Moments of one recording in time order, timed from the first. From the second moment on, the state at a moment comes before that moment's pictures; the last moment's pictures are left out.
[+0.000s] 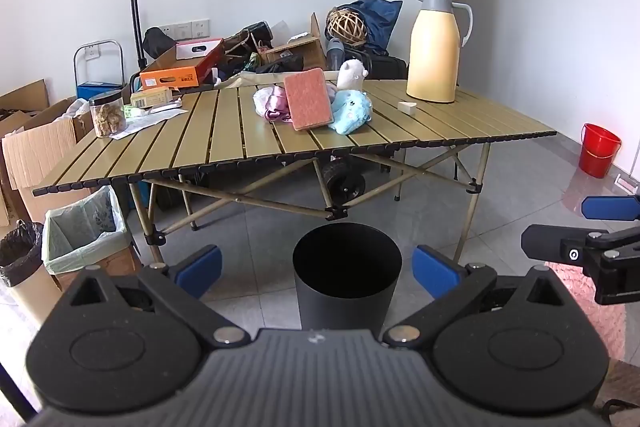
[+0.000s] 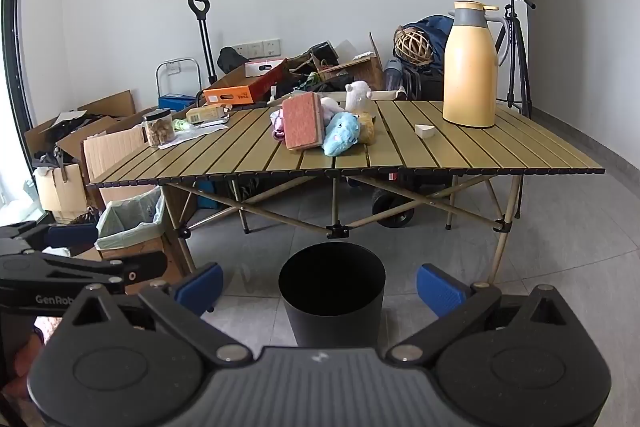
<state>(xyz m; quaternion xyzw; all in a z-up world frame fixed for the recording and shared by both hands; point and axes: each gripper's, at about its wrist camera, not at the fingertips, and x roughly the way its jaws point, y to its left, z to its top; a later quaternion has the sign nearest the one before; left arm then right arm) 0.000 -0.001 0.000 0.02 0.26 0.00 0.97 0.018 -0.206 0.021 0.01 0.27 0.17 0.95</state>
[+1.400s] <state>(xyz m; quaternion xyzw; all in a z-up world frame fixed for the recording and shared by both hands) 0.000 0.004 0.008 0.02 0.26 0.00 0.97 0.017 -0.204 0.025 0.00 0.27 0.17 0.95</state>
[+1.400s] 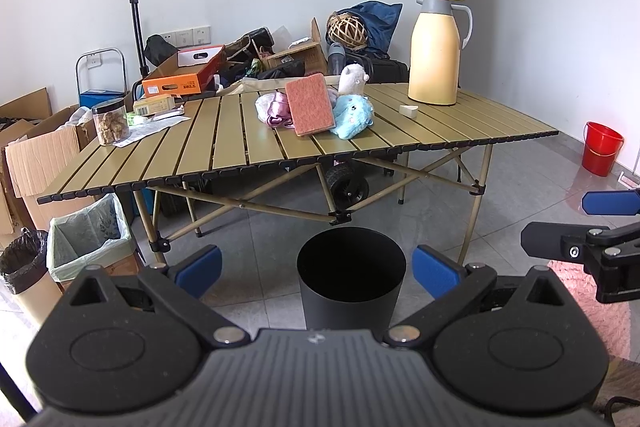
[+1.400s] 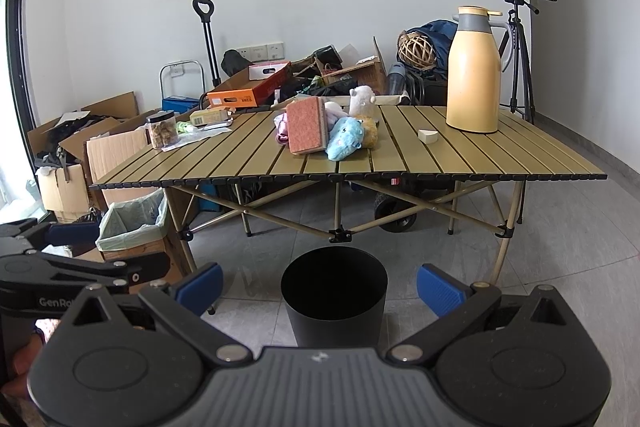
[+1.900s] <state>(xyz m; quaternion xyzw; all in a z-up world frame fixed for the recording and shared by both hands) 0.000 0.003 0.007 0.02 0.26 0.00 0.97 0.017 -0.203 0.022 0.00 0.27 0.17 0.95</state>
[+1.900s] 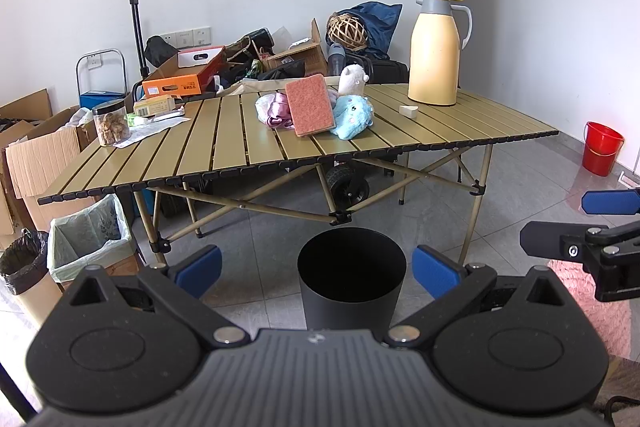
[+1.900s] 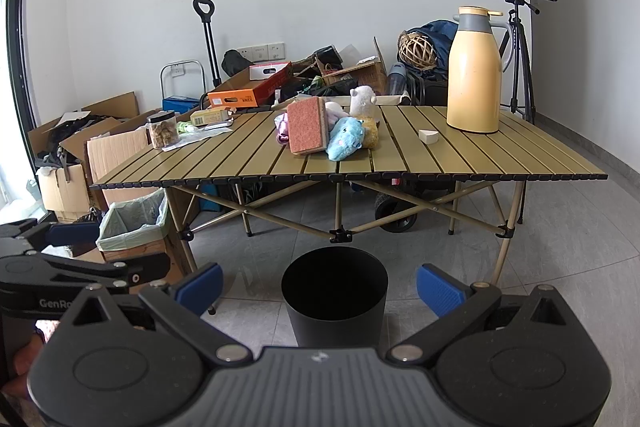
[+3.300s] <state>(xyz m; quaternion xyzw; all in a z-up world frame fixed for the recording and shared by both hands) 0.032 0.015 0.011 0.03 0.24 0.01 0.97 0.051 -0.201 0.014 0.01 0.26 0.17 0.95</state>
